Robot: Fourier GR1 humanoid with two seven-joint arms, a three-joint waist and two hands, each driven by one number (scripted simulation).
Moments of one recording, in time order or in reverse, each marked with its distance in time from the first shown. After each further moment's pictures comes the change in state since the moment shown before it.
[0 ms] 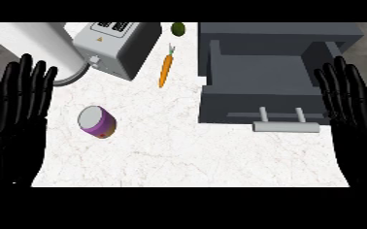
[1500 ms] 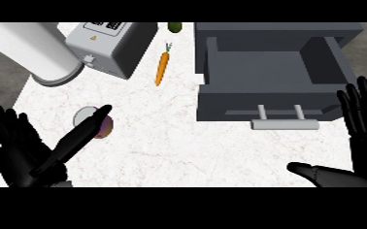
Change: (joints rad) left arm 0.058 -0.060 -0.153 0.100 -0.611 0.935 0.625; right arm 0.128 0.044 -0.141 0.006 -0.087 -0.053 0.165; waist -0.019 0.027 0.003
